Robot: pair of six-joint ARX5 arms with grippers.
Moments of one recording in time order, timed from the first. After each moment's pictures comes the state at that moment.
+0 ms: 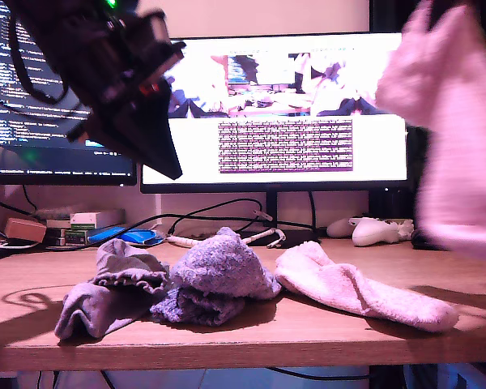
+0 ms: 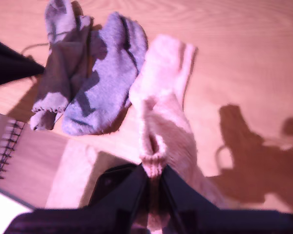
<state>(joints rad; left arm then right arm) -0.51 1.55 1.18 -0.60 0.34 -0.01 0.43 1.20 1.34 -1.08 -0.13 0.16</state>
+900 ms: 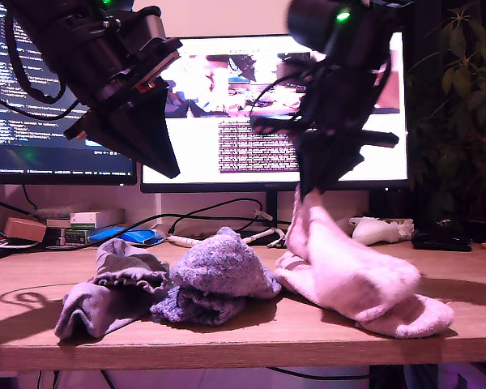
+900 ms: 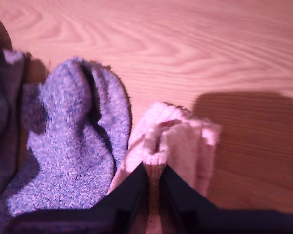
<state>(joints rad) -0.50 1.55 1.18 -0.61 0.34 0.00 0.57 1.78 1.34 -0.55 0.10 0.23</state>
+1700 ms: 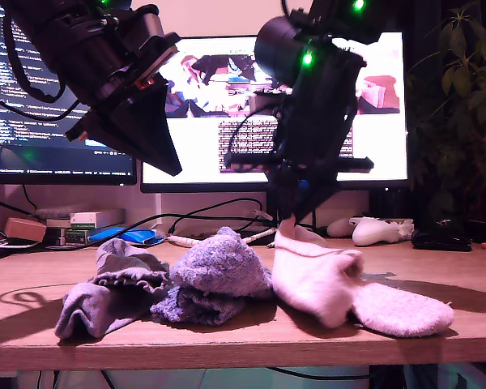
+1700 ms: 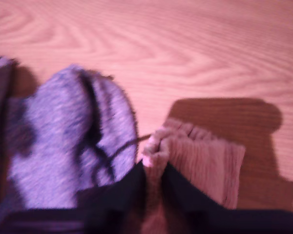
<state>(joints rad) -0.49 1.55 1.18 -0.61 0.38 0.00 0.60 1.88 1.34 -0.43 0.18 0.26</state>
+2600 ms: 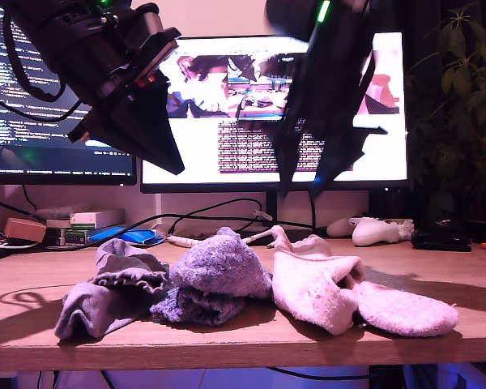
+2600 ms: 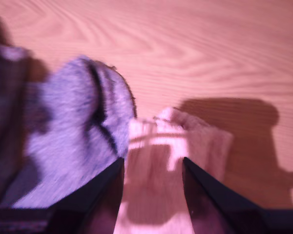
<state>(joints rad) -0.49 1.55 1.18 -0.61 0.41 0.00 0.60 1.72 1.36 -0.64 0.16 0.24</state>
